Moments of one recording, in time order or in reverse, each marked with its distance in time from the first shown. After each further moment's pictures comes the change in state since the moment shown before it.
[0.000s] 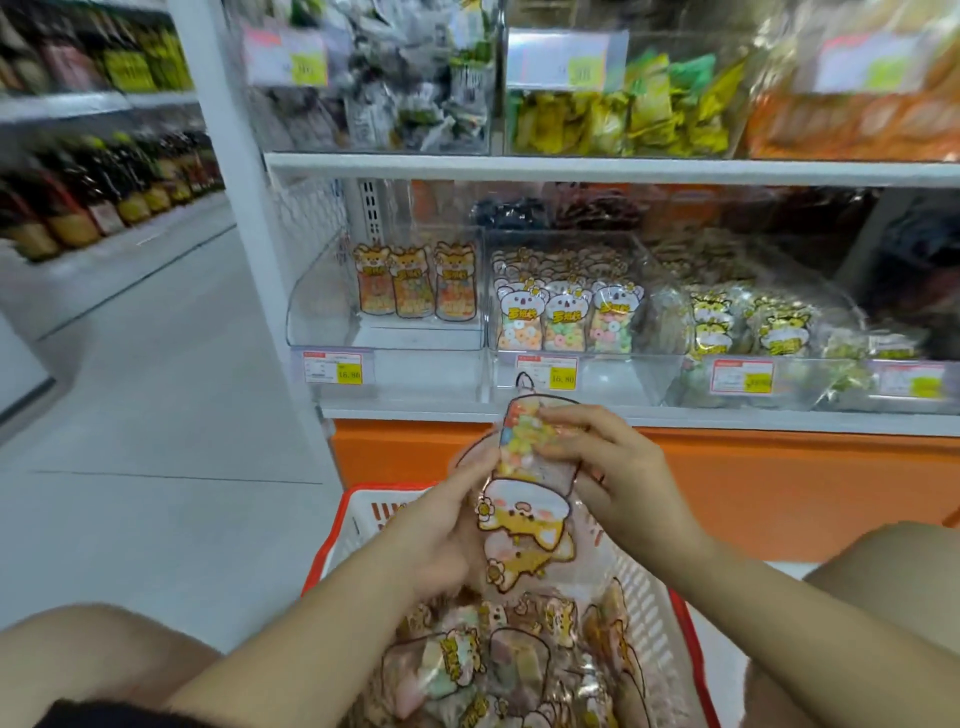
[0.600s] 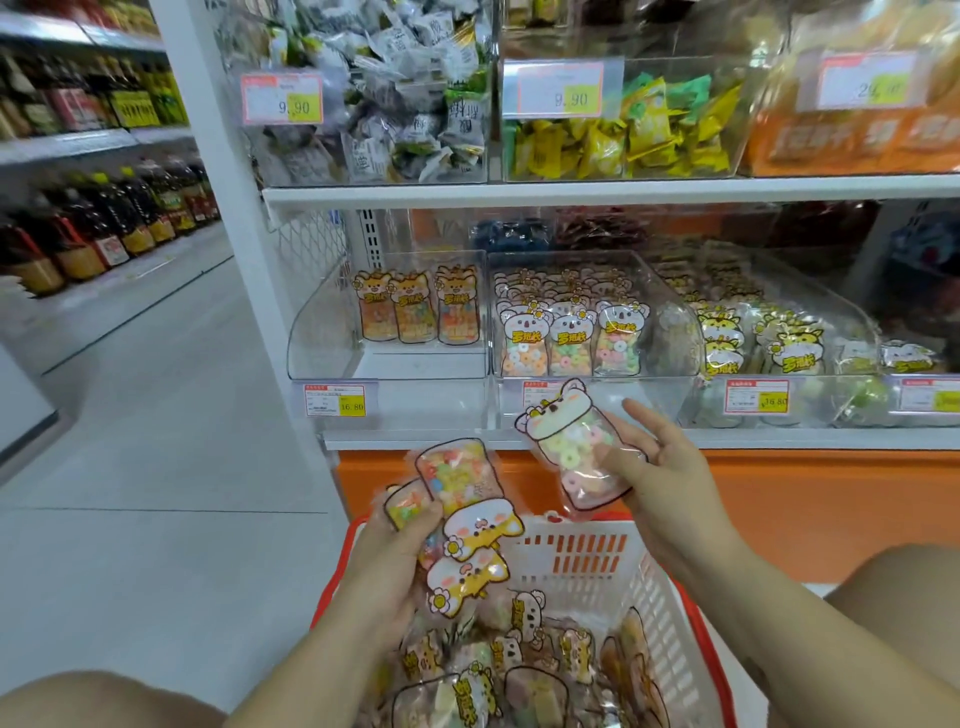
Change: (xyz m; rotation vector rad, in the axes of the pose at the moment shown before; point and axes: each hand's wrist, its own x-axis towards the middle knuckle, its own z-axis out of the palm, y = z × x) left_hand 0.005 0.002 -0.056 0.073 0.322 0.396; right_hand 0.016 0.017 0.003 0.965 0.318 0.894
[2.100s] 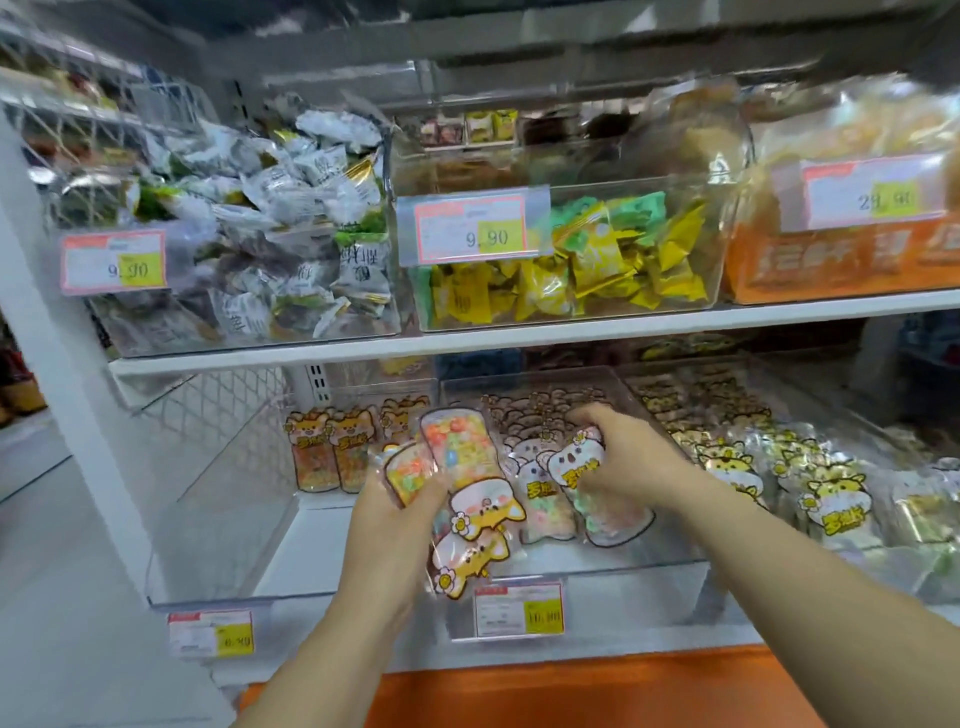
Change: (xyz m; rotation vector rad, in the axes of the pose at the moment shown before) left_hand 0.139 0.104 0.140 0.338 0.054 0.495; right_hand 0.238 -0.083 -0.010 -1.239 -0.179 -0.281
